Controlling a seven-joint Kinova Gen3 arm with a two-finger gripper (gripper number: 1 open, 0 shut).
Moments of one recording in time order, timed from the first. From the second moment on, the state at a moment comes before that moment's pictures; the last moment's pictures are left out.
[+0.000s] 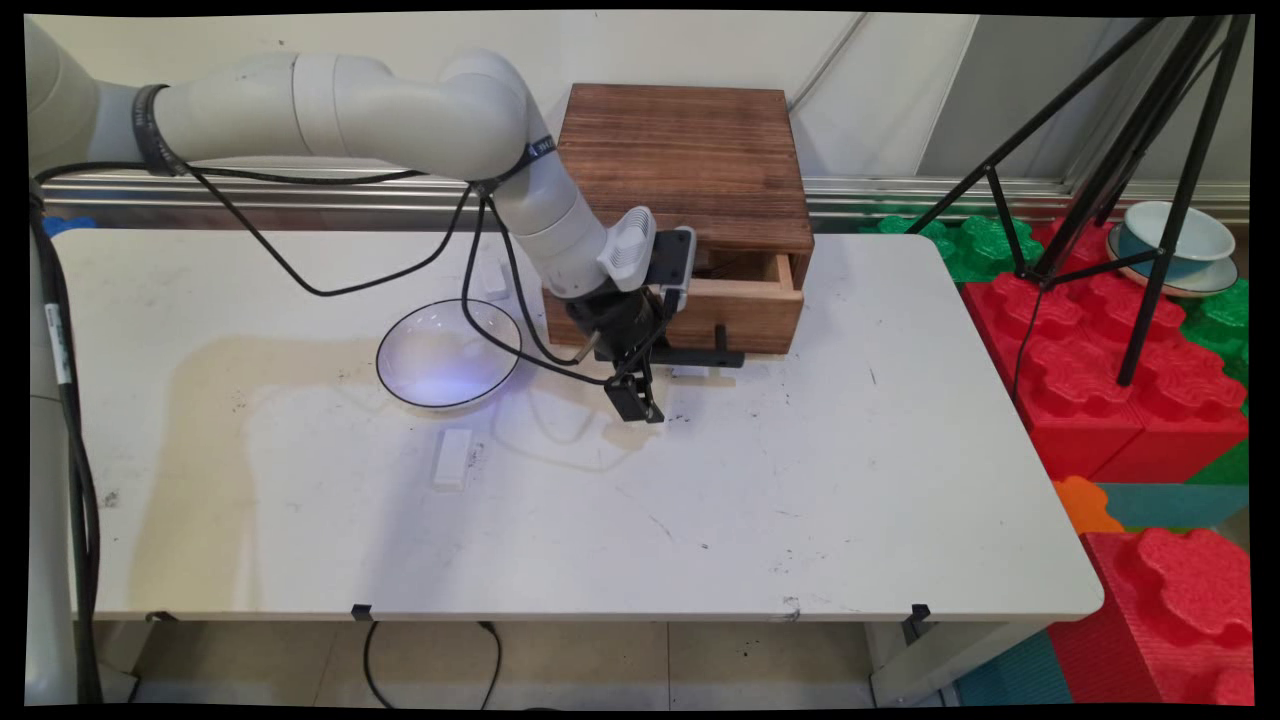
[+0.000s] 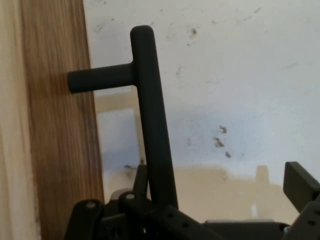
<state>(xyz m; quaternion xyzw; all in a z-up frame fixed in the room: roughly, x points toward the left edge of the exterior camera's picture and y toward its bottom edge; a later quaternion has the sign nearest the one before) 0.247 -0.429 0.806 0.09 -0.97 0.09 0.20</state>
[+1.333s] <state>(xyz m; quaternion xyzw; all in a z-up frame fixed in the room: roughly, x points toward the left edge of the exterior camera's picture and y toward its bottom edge) 0.230 -0.371 0.805 0.08 -0.97 0.07 0.22</state>
